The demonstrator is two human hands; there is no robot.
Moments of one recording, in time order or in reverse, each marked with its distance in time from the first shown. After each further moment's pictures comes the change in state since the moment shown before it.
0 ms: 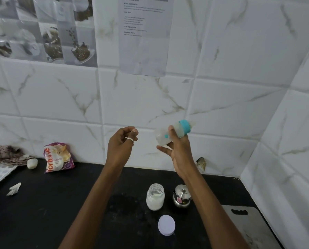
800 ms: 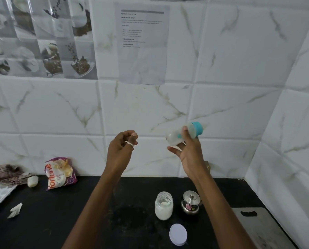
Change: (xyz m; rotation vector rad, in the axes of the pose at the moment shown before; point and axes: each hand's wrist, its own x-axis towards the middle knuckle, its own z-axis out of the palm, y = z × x) left_hand 0.023 0.006 -0.027 0.007 -0.080 0.059; right_hand 0.005 -0.010 0.006 0.131 0.053 -0.071
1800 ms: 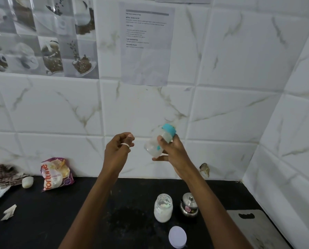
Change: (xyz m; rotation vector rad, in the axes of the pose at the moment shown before) left_hand 0.017 -0.015 -0.018 -0.066 0.025 -0.050; right_hand 0.012 0.026 0.034 -0.314 -0.151 0.026
